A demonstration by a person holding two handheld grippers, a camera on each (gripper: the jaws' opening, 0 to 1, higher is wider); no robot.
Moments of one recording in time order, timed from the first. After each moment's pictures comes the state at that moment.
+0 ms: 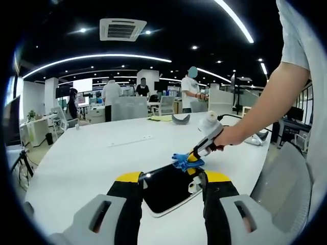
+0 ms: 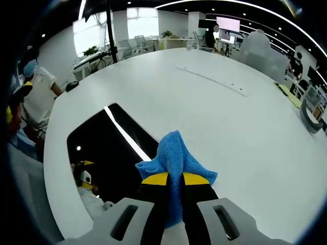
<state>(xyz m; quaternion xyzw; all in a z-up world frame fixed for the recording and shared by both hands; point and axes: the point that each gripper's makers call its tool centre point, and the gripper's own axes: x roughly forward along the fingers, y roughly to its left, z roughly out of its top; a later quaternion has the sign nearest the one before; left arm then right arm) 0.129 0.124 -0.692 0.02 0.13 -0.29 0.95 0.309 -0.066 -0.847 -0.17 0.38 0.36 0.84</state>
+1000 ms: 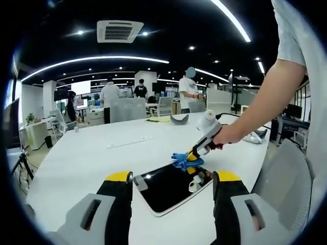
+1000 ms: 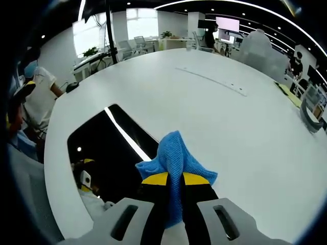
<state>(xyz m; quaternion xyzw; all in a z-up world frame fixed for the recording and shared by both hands) 0.128 0.127 -0.695 0.03 0.12 -0.29 0.95 0.310 -0.066 -0.847 -0.16 0.37 0.36 0.84</state>
